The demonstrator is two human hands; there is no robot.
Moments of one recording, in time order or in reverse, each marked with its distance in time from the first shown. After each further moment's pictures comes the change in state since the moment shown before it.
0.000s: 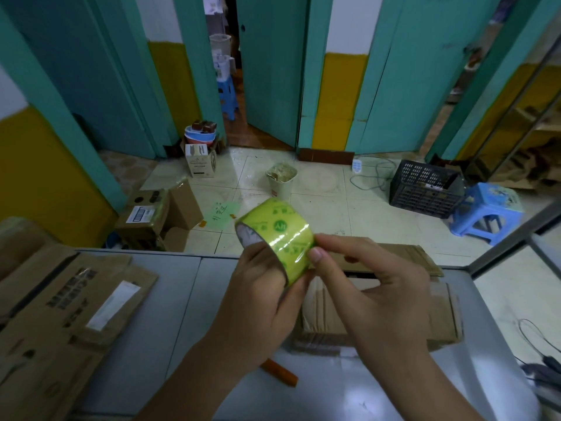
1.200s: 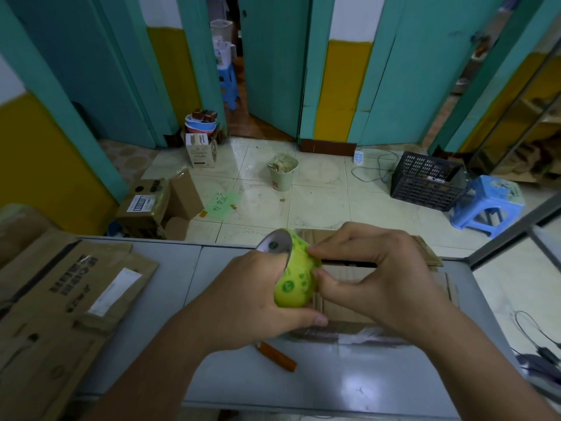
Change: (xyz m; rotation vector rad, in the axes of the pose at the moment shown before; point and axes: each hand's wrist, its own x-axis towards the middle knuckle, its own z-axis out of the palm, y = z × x) left_hand 0.007 0.001 -0.031 -0.262 -0.524 -0.330; right_hand 0.024 0.018 -0.027 -0.077 -0.481 -0.046
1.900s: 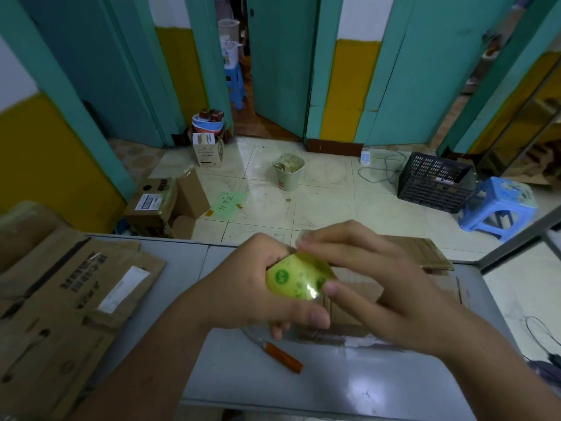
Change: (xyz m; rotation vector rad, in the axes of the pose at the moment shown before) left_hand 0.006 0.003 -0.024 -0.498 -0.171 -0.059; right_hand 0.002 0.009 -0.005 0.000 -0.234 -0.274
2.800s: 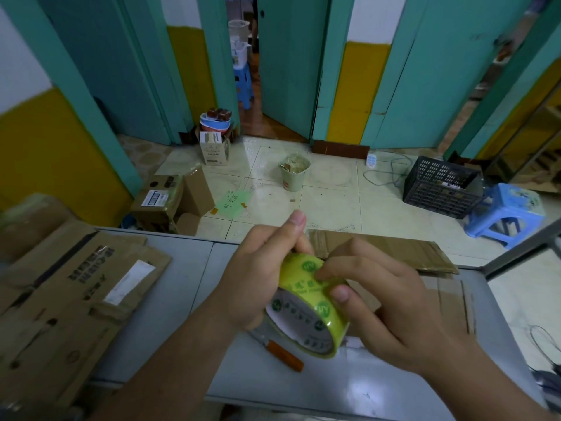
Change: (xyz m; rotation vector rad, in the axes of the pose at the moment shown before) left_hand 0.010 0.001 0.028 -0.326 0.500 -0.009; right_hand -0.006 -0.008 0.023 0.042 0.162 -0.138
